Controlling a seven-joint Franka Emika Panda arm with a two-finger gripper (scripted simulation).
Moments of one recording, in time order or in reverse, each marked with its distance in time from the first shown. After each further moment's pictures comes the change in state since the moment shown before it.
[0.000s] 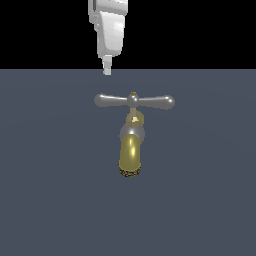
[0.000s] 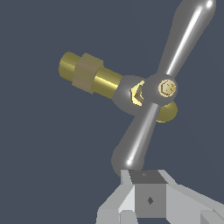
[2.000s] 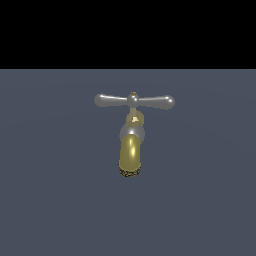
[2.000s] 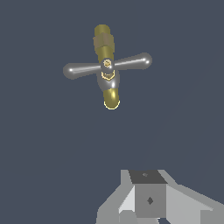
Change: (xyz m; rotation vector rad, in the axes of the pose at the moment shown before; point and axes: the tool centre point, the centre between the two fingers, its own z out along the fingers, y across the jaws) arm -0.002 0.198 -0.165 -0.052 0.037 -1.023
